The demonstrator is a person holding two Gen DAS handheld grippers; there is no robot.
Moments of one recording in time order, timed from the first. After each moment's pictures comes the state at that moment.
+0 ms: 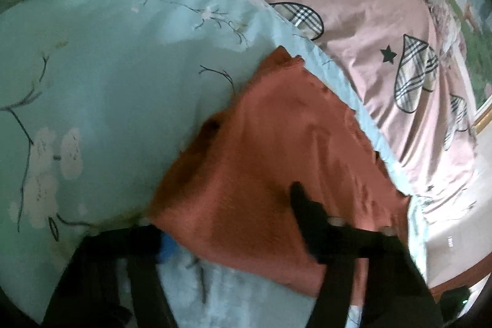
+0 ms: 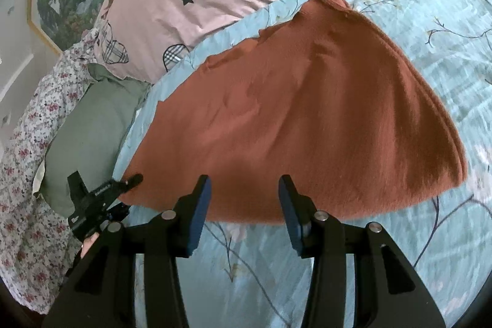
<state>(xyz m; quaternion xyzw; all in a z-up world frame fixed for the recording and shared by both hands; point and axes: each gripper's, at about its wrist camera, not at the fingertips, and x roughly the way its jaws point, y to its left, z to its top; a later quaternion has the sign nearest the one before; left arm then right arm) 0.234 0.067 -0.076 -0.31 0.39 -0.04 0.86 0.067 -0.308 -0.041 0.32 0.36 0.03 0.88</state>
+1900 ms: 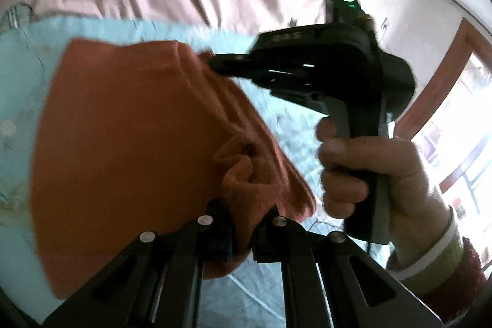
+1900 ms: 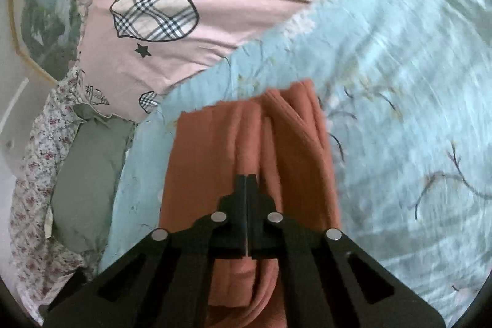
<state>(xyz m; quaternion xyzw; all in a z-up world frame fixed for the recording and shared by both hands) 0.182 -0.256 -0.019 -0.06 0.42 -0.39 0.82 0.170 -0.450 -0.020 0.36 0.37 0.04 0.86</state>
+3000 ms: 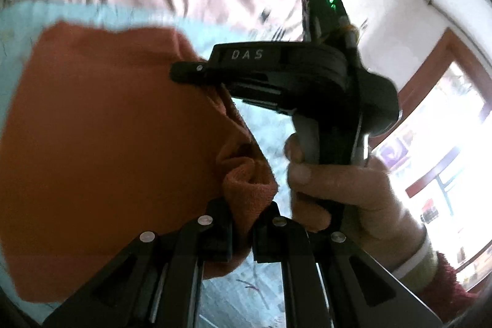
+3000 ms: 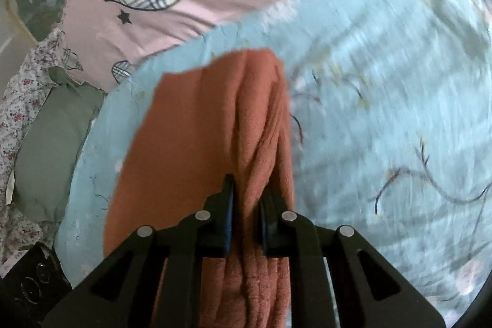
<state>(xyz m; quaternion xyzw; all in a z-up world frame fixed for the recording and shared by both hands) 0.181 -0.291 -0.020 -0.09 0.44 -0.44 0.78 0.165 -0.450 -0.042 0.26 0.42 0.01 0.87</state>
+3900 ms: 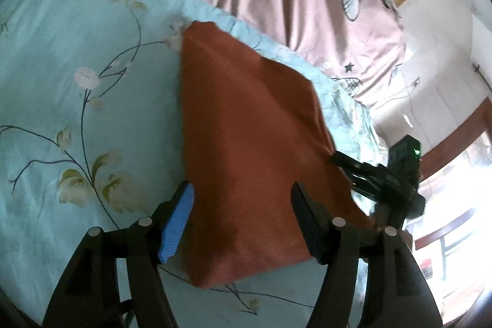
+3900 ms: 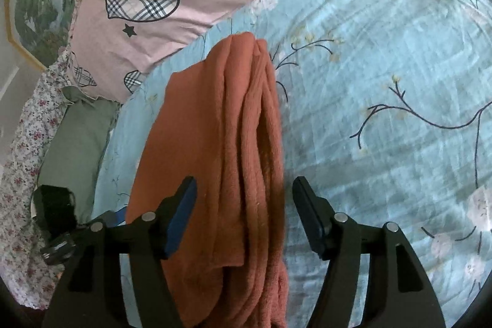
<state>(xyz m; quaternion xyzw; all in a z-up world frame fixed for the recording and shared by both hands) 0.247 -0.136 -0.024 -0.18 0.47 -0.32 0.81 0.119 -0.456 -0.045 0.33 0.40 0.02 0.86</state>
